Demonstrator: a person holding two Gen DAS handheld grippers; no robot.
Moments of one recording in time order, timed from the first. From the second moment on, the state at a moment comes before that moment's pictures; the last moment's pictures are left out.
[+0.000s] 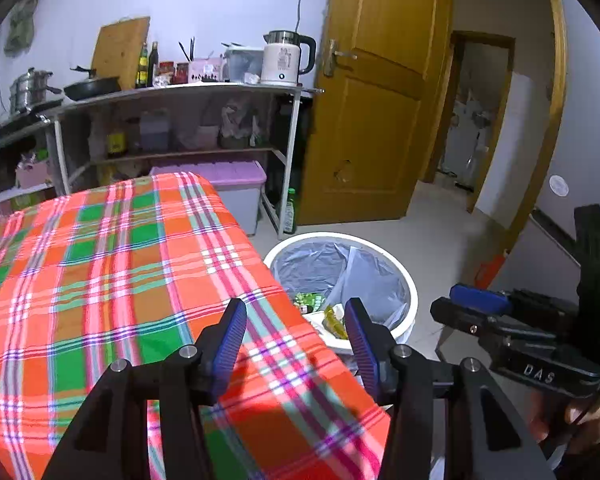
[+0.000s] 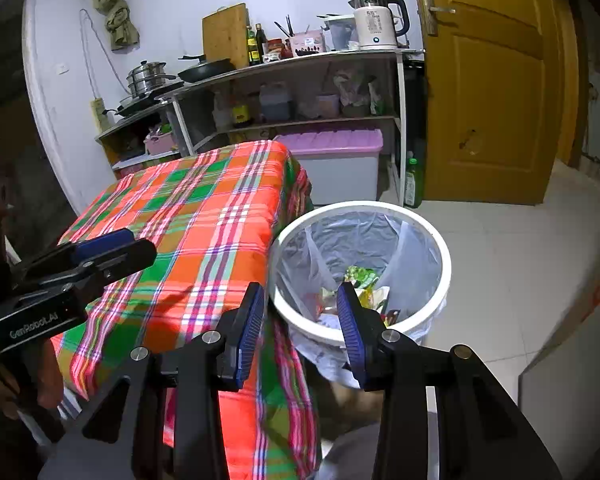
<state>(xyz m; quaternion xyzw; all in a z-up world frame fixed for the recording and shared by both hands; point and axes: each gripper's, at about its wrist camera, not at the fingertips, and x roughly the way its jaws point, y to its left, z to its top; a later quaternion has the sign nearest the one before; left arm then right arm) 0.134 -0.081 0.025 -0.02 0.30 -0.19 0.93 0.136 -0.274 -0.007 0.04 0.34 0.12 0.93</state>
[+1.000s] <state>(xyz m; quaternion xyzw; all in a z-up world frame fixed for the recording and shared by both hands) 0.061 -0.055 0.015 -0.02 0.29 -0.15 0.95 0.076 -0.249 -0.002 0.02 0.32 0.12 0.94</state>
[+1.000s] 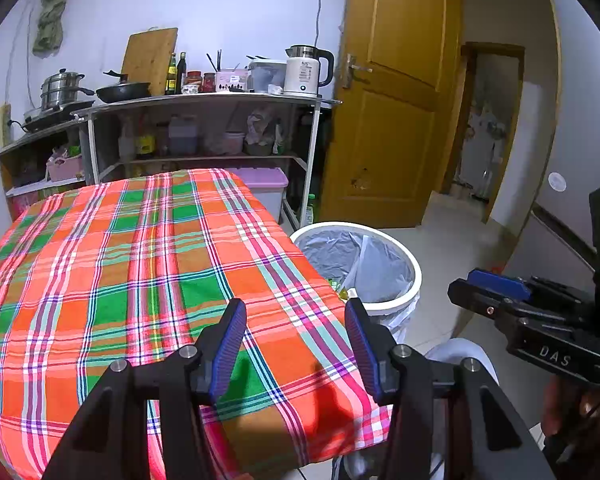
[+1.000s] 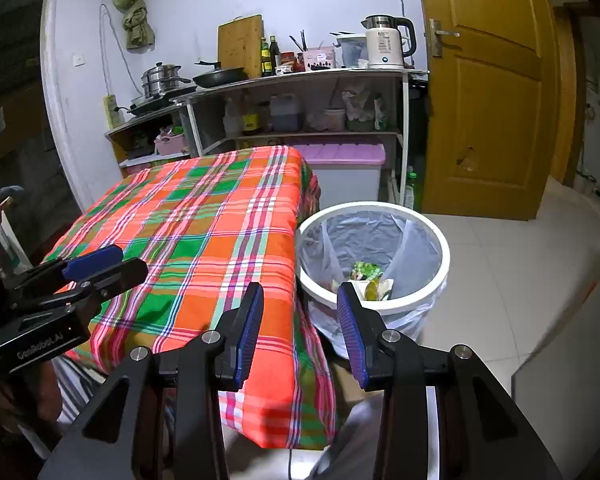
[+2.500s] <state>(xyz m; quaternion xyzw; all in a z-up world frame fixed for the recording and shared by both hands) 0.068 -0.058 0.005 -0.01 0.30 -0.14 0.94 0.082 -0.250 -0.011 0.02 0.33 0.12 0.94</state>
